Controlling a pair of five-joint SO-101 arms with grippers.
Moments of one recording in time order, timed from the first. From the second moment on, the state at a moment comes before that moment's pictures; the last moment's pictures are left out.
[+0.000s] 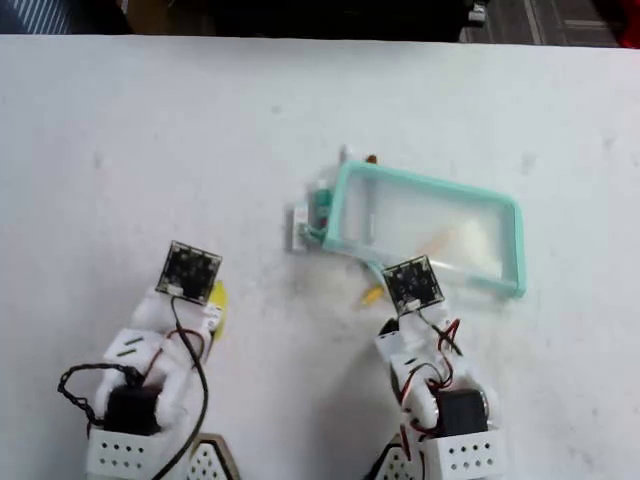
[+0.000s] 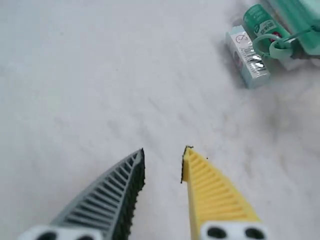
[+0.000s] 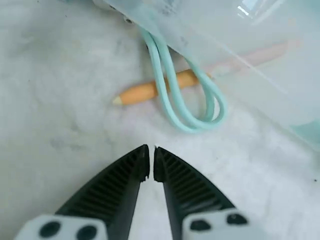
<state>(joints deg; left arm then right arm) 0.2 -103.9 94.3 58.9 -11.4 -9.6 -102.8 96.4 67.3 15.3</state>
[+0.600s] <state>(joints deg) 9.1 -104.0 75.7 44.8 -8.5 -9.6 -102.8 96.4 67.3 15.3</state>
